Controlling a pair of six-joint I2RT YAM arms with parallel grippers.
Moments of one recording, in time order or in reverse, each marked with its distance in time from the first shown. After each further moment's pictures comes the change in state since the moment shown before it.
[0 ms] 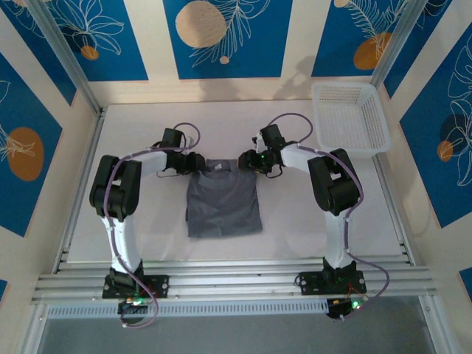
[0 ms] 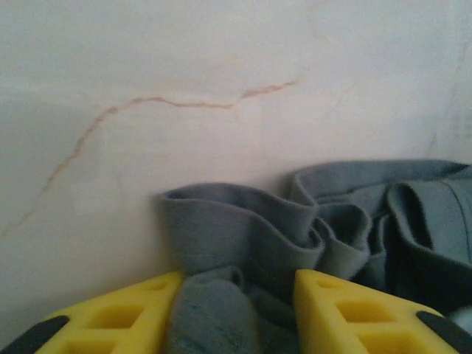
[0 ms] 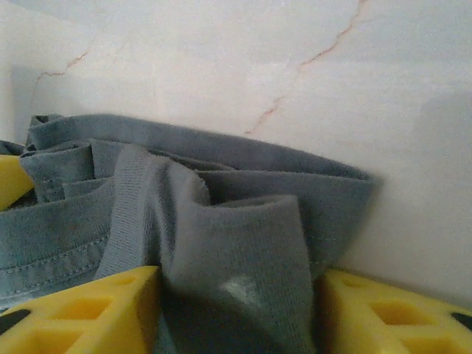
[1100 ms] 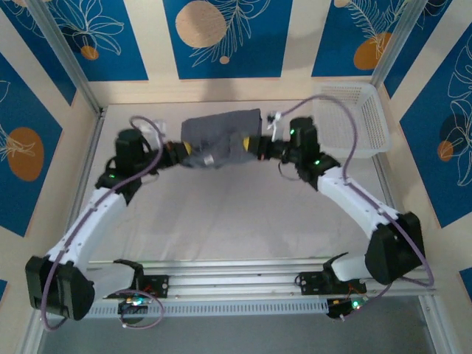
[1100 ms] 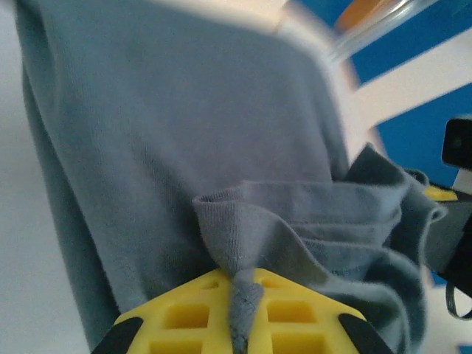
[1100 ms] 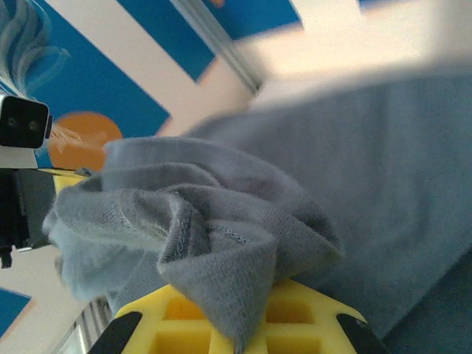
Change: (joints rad) left arm -0.042 -0.839 -0.397 0.027 0.079 -0.176; right arm 0.064 -0.672 -0.443 0.318 -0.107 0.027
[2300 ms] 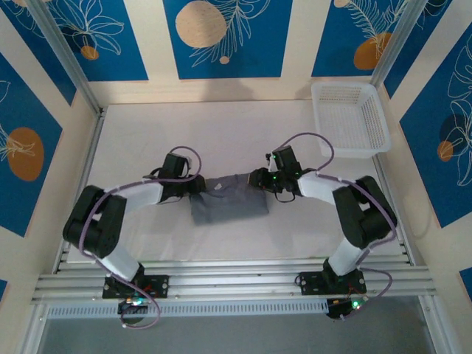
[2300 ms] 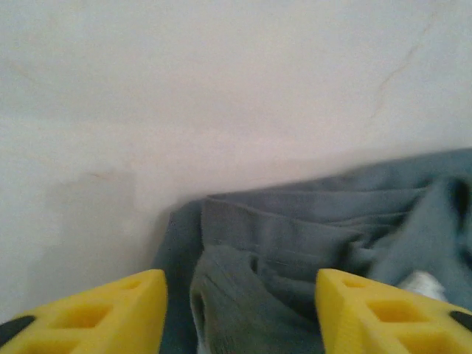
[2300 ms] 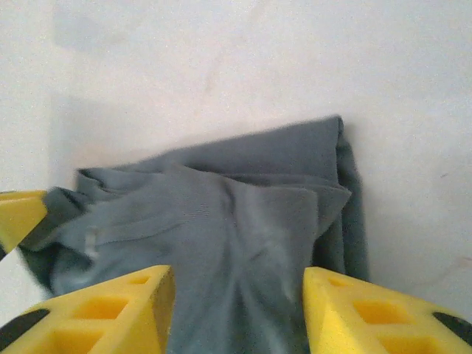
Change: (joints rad) left arm -0.082 0.311 -0.050 0.037 -0.356 0.107; right arm -0.018 0.114 -0.071 -0.142 0.230 0.118
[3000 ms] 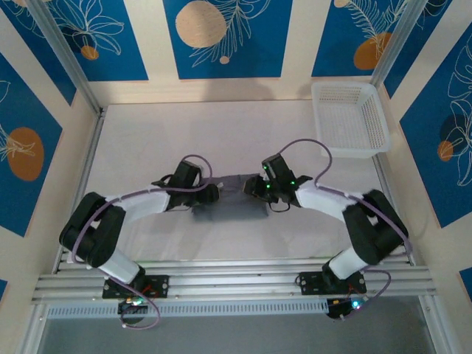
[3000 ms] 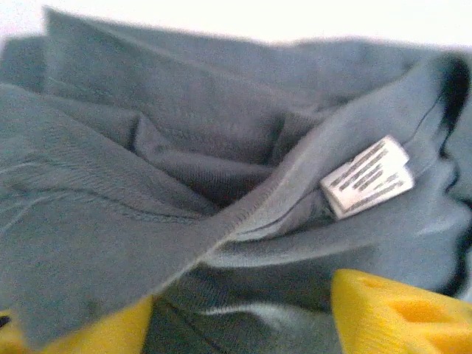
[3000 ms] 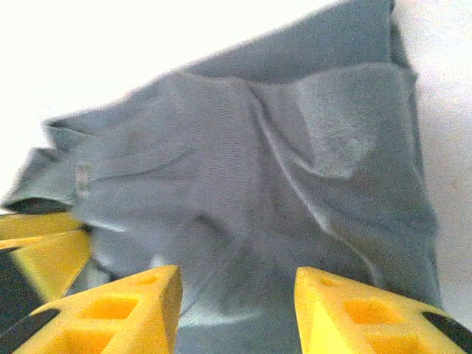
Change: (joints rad) left arm -0.156 0.073 -0.021 0.018 0.013 -0.111; right arm 0.150 -0.045 -0.066 -0.037 0.133 0.206
